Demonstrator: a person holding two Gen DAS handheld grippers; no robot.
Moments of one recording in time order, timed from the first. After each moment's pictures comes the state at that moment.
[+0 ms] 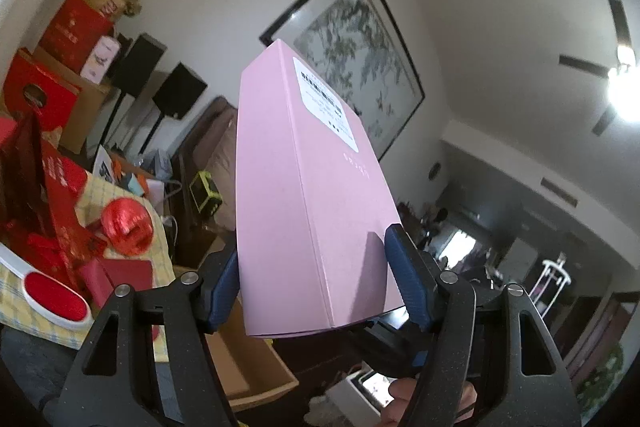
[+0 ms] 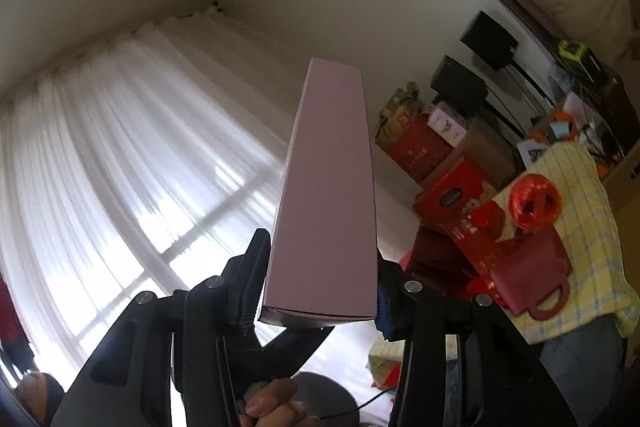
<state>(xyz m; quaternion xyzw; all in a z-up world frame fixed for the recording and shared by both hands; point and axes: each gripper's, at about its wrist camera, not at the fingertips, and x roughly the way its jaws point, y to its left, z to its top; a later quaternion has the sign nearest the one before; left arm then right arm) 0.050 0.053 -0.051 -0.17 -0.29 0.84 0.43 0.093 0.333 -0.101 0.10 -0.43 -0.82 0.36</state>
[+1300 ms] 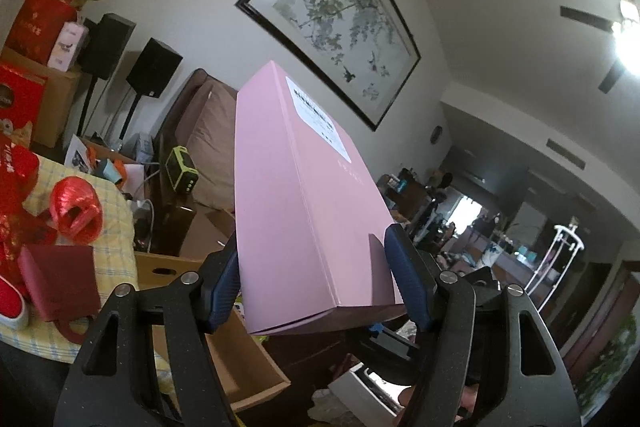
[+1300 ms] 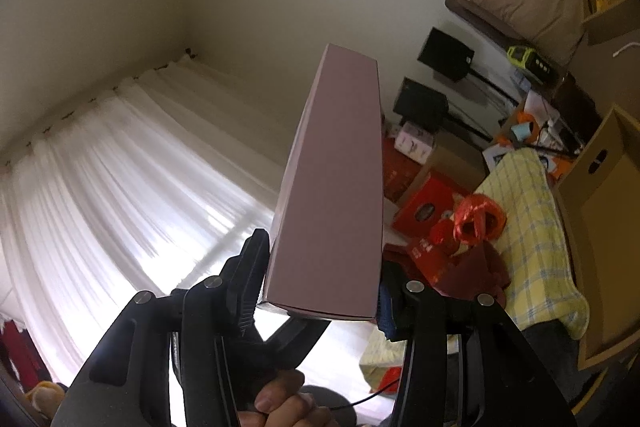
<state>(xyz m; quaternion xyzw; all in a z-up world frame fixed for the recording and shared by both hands) 0.049 0.171 -0.050 -0.19 -0.24 0.84 0.45 0.113 0.446 -0.119 0.08 -0.48 -0.81 0.33</state>
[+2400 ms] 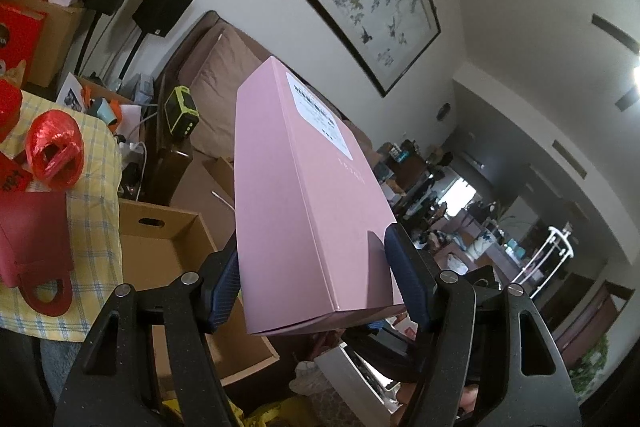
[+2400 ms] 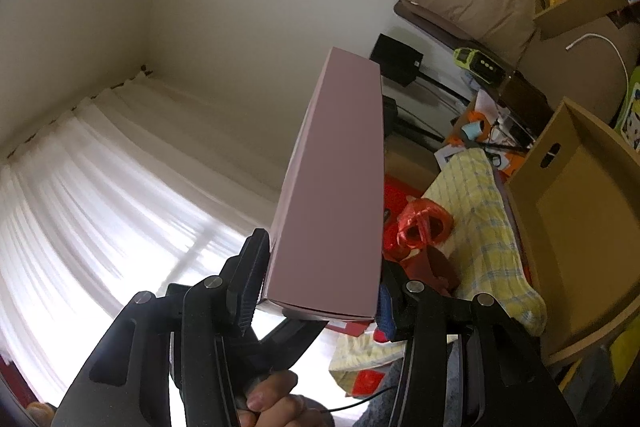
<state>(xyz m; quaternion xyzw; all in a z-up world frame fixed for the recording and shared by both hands) 0.009 0.207 -0.091 -0.28 -0.25 0.80 0.46 0.095 0.476 -0.156 0.13 -0.51 -0.81 0.26</state>
